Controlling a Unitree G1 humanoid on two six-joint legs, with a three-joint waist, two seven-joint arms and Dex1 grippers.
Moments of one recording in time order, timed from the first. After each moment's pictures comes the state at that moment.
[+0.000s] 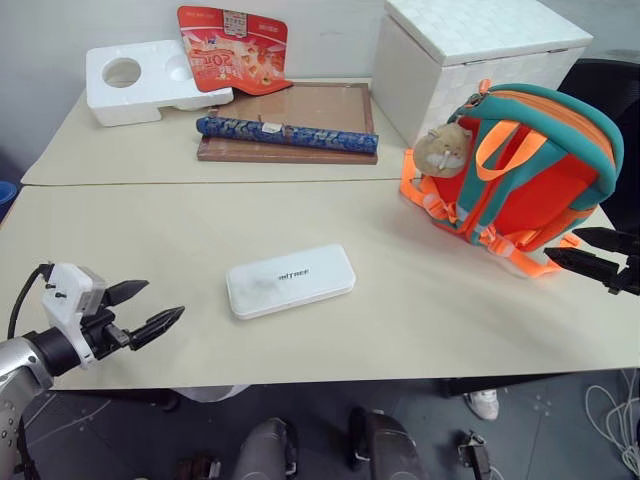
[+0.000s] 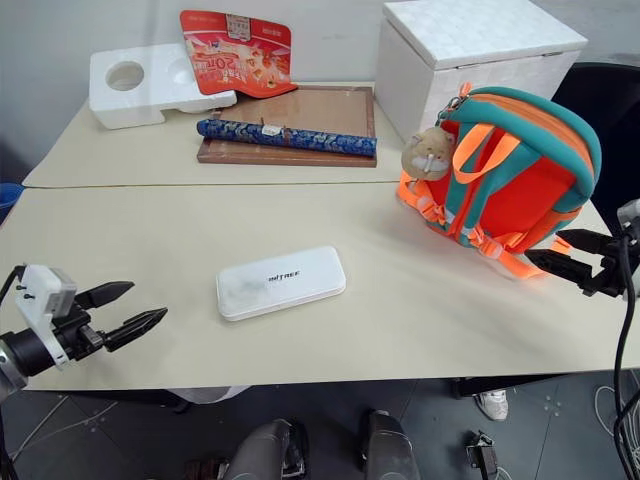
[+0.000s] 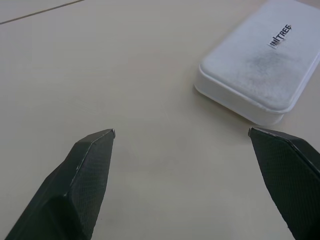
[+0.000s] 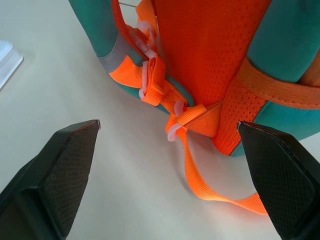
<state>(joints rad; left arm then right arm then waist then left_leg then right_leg) 0.20 0.76 0.60 -0.38 -0.57 0.62 -0.78 -0.30 -1.06 -0.45 0.32 0.53 0.58 1.14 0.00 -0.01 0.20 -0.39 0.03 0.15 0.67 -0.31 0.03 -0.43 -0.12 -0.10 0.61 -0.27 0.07</state>
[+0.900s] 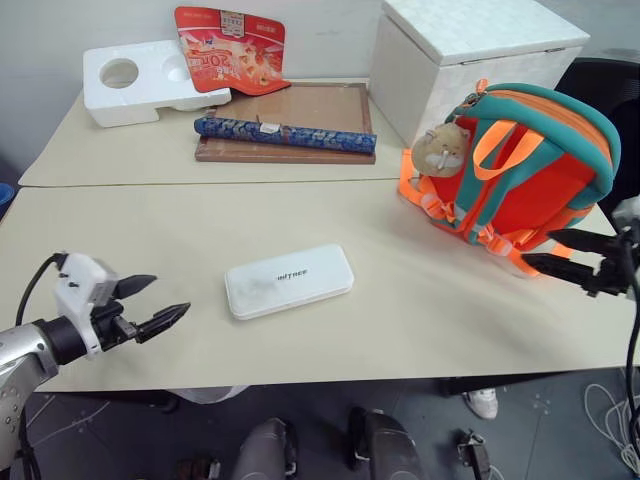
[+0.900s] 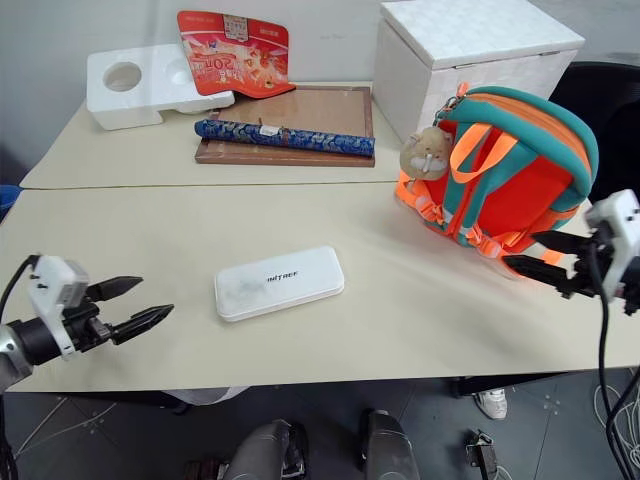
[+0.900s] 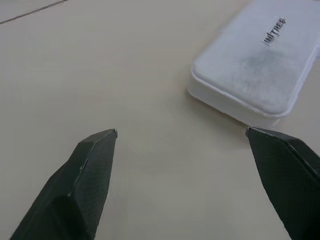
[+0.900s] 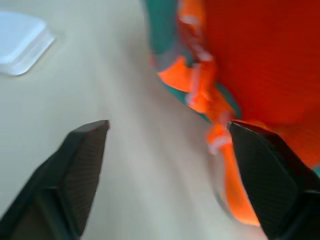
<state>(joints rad) 0.12 0.87 0.44 -0.35 -0.51 0.61 -0.80 -0.27 -1.04 -0.32 0.03 0.54 0.62 1.14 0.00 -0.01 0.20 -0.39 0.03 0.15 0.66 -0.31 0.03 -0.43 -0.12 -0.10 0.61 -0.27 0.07</state>
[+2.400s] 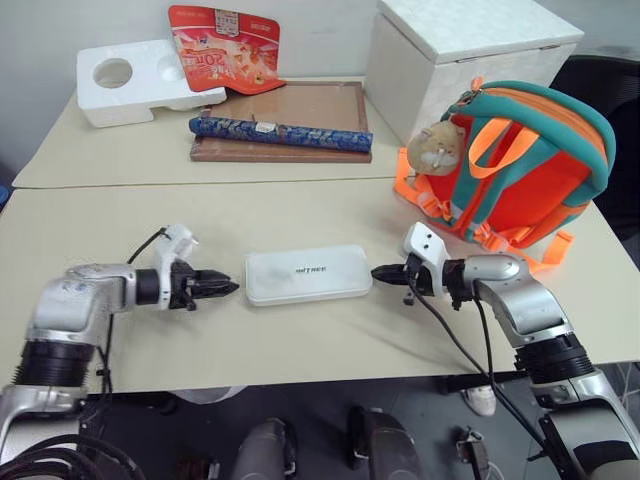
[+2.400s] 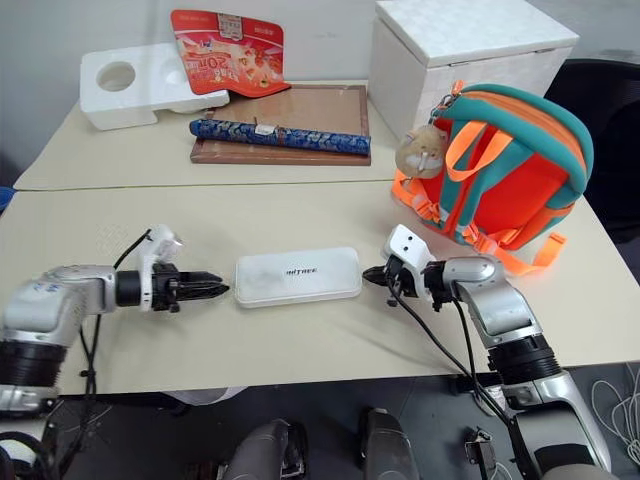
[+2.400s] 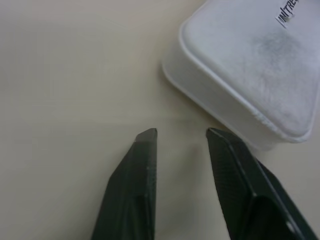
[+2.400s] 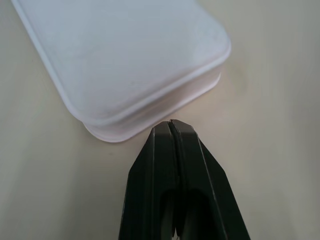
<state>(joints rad) -0.51 0.84 0.04 0.18 -0.49 1.02 -1.01 -0.56 -0.59 0.19 0.12 0.18 0.44 1.01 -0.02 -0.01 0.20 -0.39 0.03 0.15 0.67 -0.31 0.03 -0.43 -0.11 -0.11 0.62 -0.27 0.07</state>
